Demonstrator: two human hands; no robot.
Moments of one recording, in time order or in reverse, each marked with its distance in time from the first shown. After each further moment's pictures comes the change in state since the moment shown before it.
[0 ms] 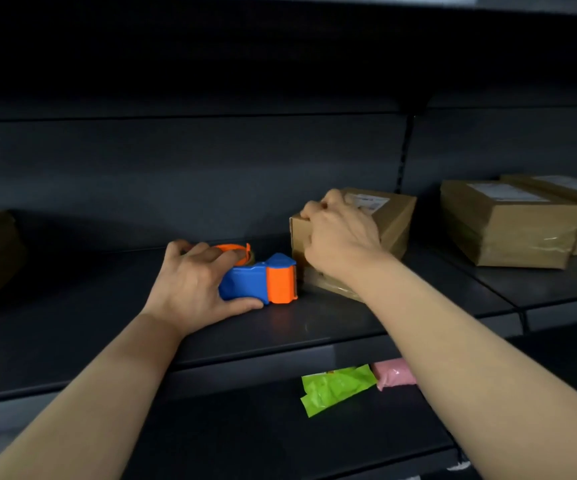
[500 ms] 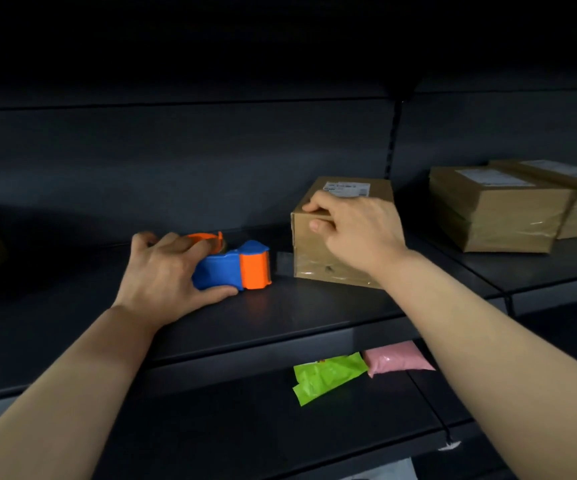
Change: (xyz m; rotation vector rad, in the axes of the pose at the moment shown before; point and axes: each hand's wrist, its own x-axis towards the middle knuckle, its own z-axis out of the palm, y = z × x) left_hand -0.002 -0.011 -0.001 0.079 -0.052 -0.060; right_hand -0.015 0.046 0.005 0.043 0.181 -0.096
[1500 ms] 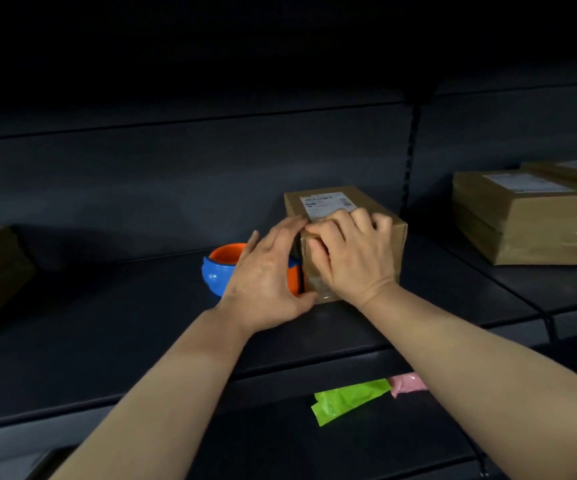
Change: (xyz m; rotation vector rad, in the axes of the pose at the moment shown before) left_hand 0.055 0.089 -0.011 -0.616 -0.087 -0.016; right_hand 0.004 -0.003 0.068 -0.088 0.632 -0.186
